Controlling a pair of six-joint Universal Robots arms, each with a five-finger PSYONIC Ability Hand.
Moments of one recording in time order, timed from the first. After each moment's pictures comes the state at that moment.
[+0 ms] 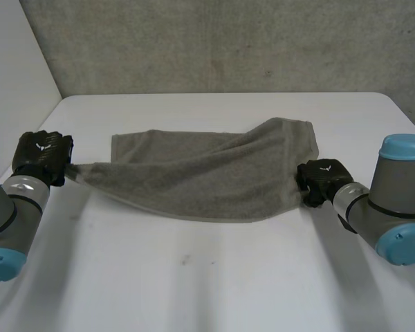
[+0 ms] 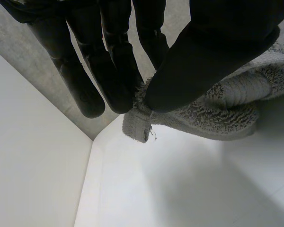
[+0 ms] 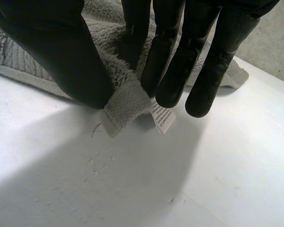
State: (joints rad) left arm 4.61 -1.90 -1.81 3.61 -1.53 3.59; right arm 1.82 -0.88 1.42 -0.12 1.37 2.85; left_hand 1.17 1.22 1.22 1.22 1.03; right_hand 0.98 1.18 1.18 1.19 0.84
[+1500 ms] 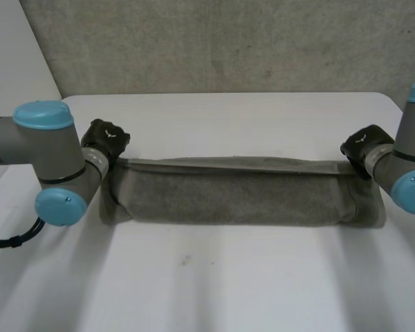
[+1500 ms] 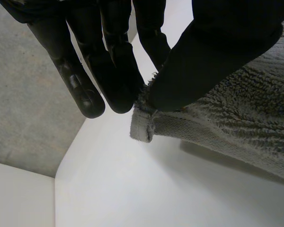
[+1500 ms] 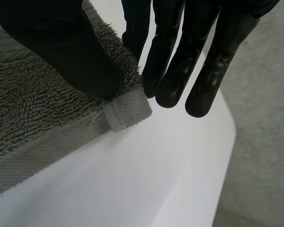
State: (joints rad) left arm 4.39 -2.36 -1.08 3.18 -1.60 3.88; right arm 1.75 -0.81 1.04 0.19 1.60 2.25; left_hand 1.17 1.22 1.22 1.22 1.04; right_hand 0.98 1.18 1.19 1.19 0.97
